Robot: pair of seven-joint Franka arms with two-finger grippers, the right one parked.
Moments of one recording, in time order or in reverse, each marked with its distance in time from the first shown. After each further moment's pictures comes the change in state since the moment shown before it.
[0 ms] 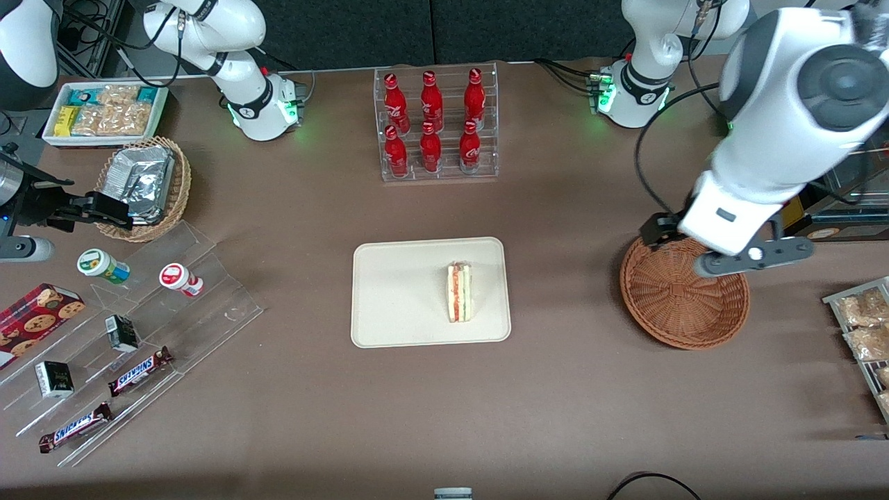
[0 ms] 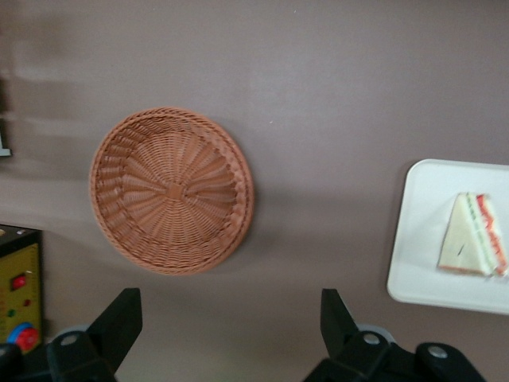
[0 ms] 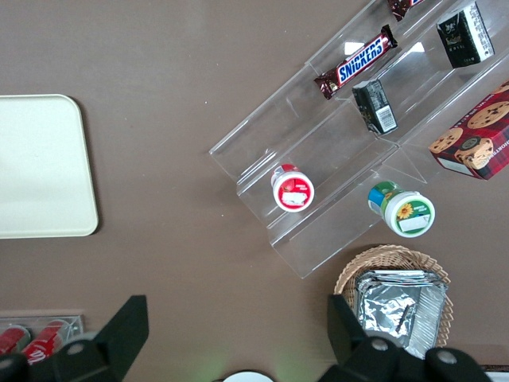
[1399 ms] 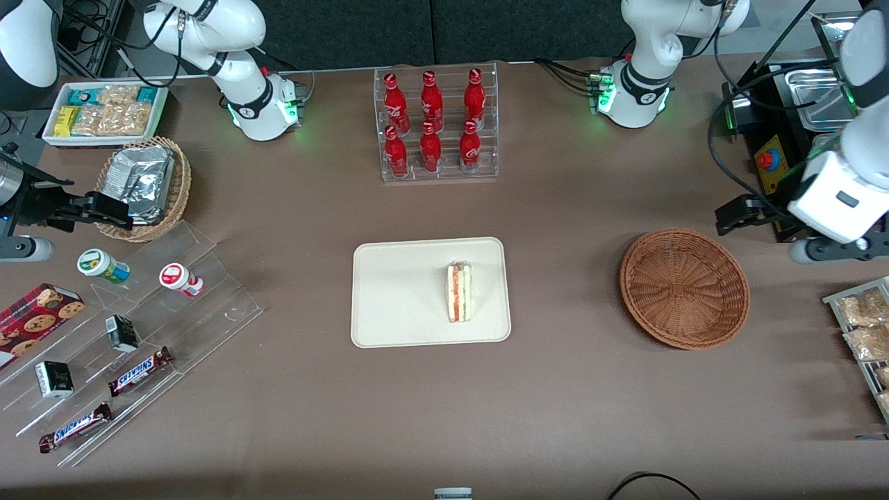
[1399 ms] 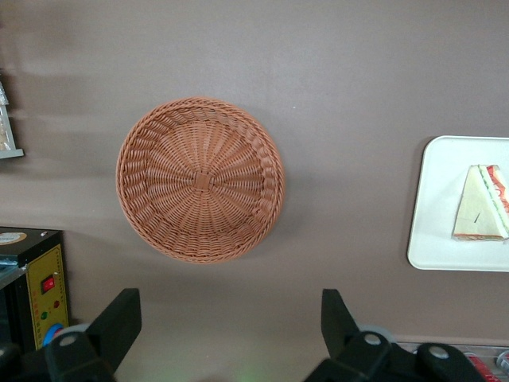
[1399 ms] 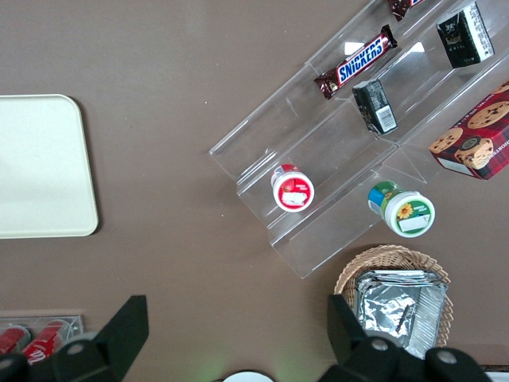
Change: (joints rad) arm 0.163 -0.046 0.008 -0.010 -0.085 -0.051 0.206
